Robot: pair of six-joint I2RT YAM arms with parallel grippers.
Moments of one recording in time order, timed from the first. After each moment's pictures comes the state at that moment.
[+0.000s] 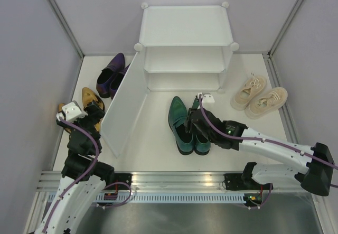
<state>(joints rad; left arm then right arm) -0.37 0.30 0.54 -0.13 -0.84 -0.08 1.03 1.14 0.89 -0.44 0.47 0.79</state>
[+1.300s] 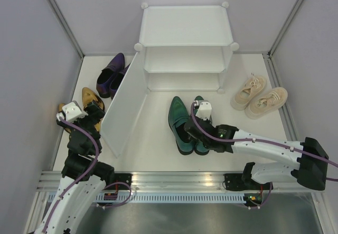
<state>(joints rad) -0.37 0.30 0.54 -0.13 -0.84 -0.08 1.10 1.20 0.85 -0.50 0.58 0.86</state>
